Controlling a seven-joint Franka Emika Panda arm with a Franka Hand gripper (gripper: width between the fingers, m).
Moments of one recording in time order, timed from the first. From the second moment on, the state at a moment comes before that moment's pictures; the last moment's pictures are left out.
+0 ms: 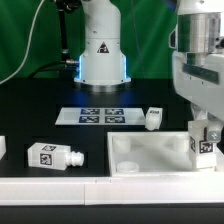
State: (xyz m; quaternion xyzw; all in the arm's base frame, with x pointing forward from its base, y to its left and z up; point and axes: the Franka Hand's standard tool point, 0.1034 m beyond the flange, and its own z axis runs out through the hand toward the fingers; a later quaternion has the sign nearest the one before) arm 0.633 0.114 0.076 -0.68 0.73 -0.02 0.05
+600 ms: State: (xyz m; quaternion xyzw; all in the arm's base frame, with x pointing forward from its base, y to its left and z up) arm 0.636 0.113 0.075 -0.55 0.83 0.00 0.07
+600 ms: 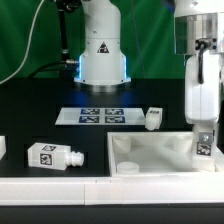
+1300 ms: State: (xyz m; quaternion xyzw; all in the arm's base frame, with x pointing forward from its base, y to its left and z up) arm 0.640 0.101 0.075 -0.80 0.59 -0.03 0.06
